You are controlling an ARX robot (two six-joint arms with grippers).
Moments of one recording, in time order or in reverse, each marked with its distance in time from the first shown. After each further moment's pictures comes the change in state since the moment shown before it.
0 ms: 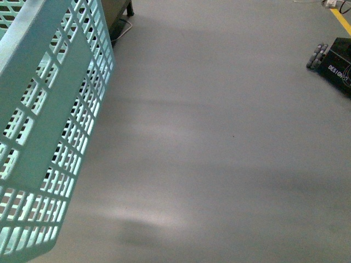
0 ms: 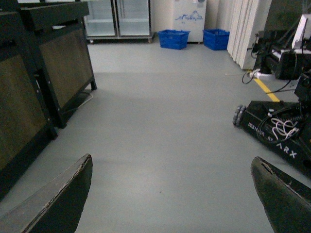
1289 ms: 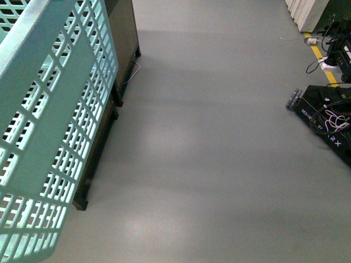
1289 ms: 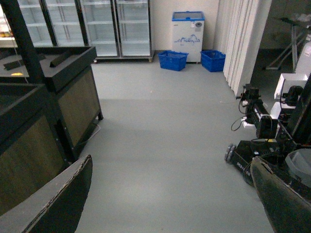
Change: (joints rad) left arm 0.000 -0.001 0.000 0.000 0.001 -0.001; right arm 0.000 0.000 0.000 0.000 0.004 0.000
